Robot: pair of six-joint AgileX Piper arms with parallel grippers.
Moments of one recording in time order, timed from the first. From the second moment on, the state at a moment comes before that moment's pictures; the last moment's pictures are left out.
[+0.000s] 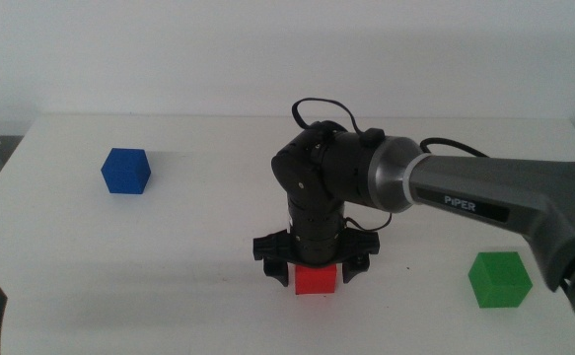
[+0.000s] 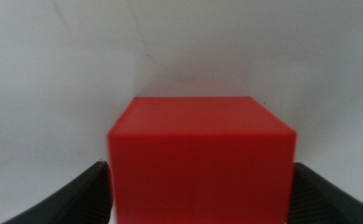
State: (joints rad) left arm 0.00 0.00 0.00 -0.06 0.14 0.04; right arm 0.78 2.17 -1.66 -0.12 1.07 0.81
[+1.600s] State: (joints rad) left arm 0.00 0.00 0.00 -0.06 0.14 0.04; right arm 0.30 1.70 -1.00 -0.15 0.76 0.50
